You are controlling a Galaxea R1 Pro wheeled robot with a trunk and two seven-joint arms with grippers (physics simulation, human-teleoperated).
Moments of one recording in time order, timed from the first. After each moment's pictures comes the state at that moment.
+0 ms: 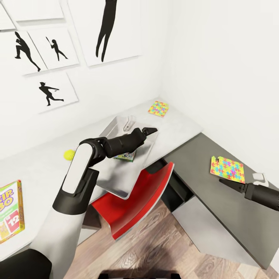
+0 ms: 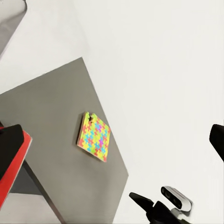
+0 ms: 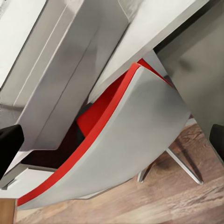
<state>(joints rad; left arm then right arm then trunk) -0.91 -0.13 -0.31 -1.61 1.51 0.78 0.65 -0.40 -0.35 -0.58 -1.61 -0.13 1.04 1.27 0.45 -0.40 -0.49</state>
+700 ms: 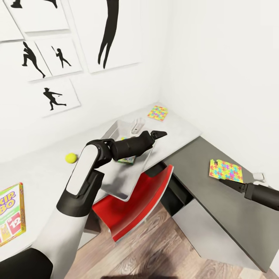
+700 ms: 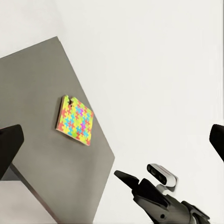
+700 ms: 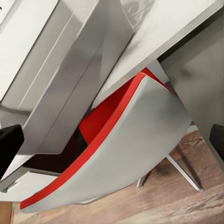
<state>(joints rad) -0.91 -0.14 -0.38 -1.61 1.59 0.78 0.67 -0.40 -0.35 -0.59 -1.61 -0.13 1.04 1.26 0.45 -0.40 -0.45</state>
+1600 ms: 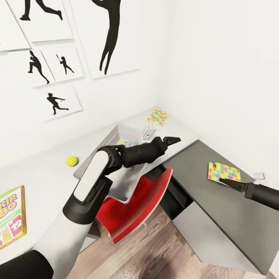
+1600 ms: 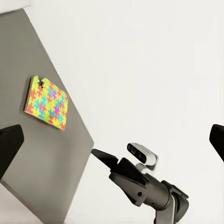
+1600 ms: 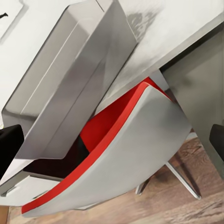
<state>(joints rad) -0.89 -0.15 -0.50 -1.61 1.66 0.69 0.65 -0.41 -0.35 -0.59 -1.61 -0.13 1.04 1.26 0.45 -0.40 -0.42</state>
